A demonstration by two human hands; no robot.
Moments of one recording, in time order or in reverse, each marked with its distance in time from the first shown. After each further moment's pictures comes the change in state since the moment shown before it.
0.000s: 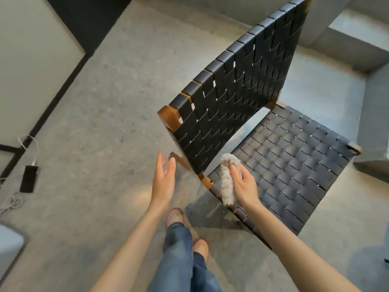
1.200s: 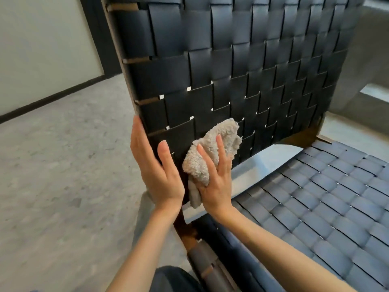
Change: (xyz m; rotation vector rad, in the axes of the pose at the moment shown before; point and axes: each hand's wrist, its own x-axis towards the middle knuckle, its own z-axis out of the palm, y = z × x) left_hand 0.205 -0.203 0.170 -0.075 0.928 1.173; right_hand 0.278 0.214 0.119 -0.297 0.275 -1.469
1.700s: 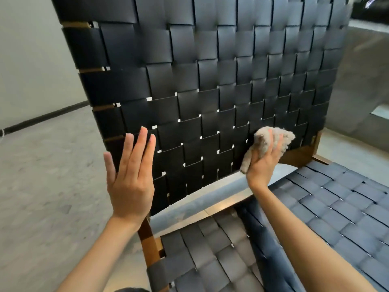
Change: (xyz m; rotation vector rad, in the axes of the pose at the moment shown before) left_hand -0.014 -0.011 0.000 0.797 -0.068 0.645; right_hand 0.059 0.187 -0.057 0.032 0.126 0.577
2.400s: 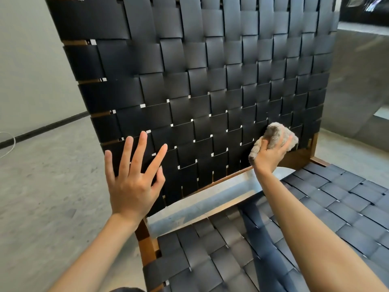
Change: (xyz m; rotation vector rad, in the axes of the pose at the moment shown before) left_hand 0.002 0.004 -0.003 0.074 -0.060 0.123; right_hand 0.044 -0.002 -0.007 0.175 0.082 0.267
